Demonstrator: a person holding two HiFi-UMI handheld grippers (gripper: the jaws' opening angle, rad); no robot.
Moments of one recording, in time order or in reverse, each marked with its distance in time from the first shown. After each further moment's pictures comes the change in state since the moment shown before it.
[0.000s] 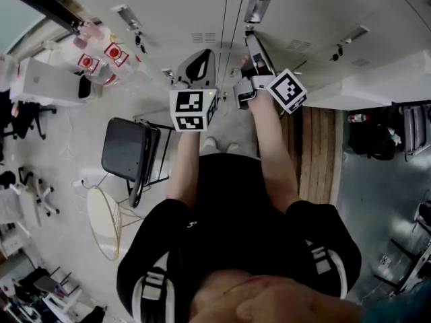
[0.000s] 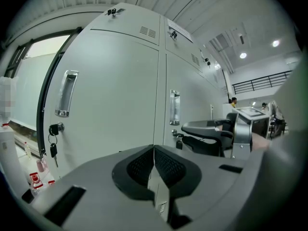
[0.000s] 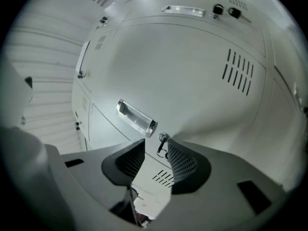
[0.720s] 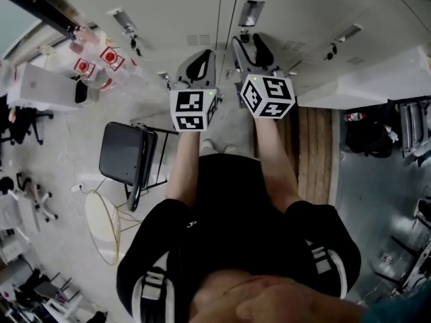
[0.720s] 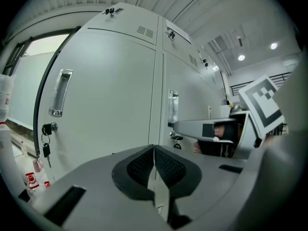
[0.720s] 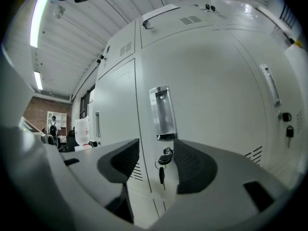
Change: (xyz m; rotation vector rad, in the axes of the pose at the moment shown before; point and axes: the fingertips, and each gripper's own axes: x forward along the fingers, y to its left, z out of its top) left arm 0.007 -0.012 0.004 -0.002 -0.017 -0.024; right arm 0.003 0.036 -0.009 -0.881 0.135 -0.135
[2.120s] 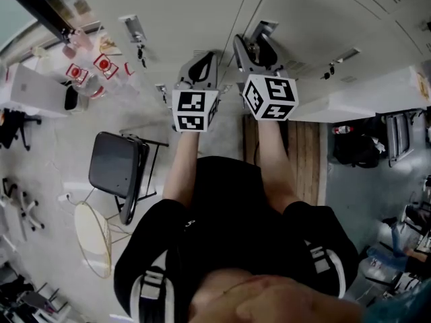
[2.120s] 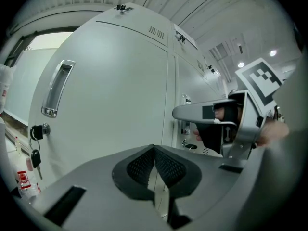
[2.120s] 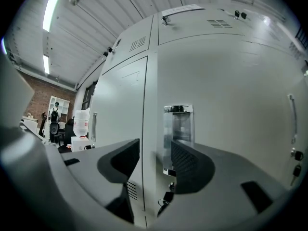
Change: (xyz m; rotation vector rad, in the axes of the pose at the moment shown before) left arm 0.024 0.033 0.017 -0.037 -0.059 -0.033; right arm 0.042 0.023 0.045 -0.161 -0.008 0.002
